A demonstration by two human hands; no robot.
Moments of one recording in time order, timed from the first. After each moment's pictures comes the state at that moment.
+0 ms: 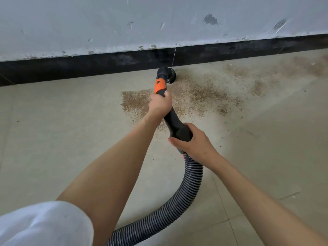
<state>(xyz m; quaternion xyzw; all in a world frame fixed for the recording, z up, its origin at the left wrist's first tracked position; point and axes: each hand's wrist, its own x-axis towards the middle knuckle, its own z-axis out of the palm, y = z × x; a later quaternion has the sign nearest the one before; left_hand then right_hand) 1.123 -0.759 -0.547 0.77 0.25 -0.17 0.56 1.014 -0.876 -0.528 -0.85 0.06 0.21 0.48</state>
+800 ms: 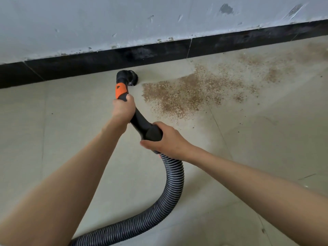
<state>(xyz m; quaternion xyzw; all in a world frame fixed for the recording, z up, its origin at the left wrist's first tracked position) 1.059 -0.614 -0.543 0.78 0.36 -0.10 0.51 0.982 -0.758 -0.527 -0.83 -0.05 0.28 0.48</state>
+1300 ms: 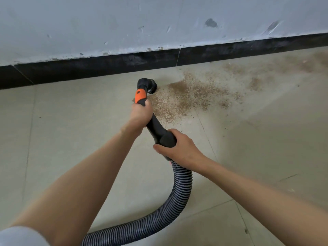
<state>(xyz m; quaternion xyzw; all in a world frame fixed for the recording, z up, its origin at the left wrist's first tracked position) 1.056 -0.682 -0.534 0.77 0.28 -0.14 0.55 0.958 -0.812 -0.506 -0.85 0.03 0.25 0.47</state>
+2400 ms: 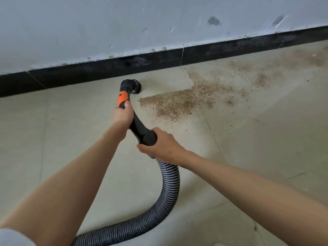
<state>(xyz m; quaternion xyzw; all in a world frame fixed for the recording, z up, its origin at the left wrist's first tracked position) 1.046 -0.628 -0.537 0.75 0.36 -0.11 0.54 0.966 -0.766 -0.513 -0.84 -0.02 0.30 0.45</state>
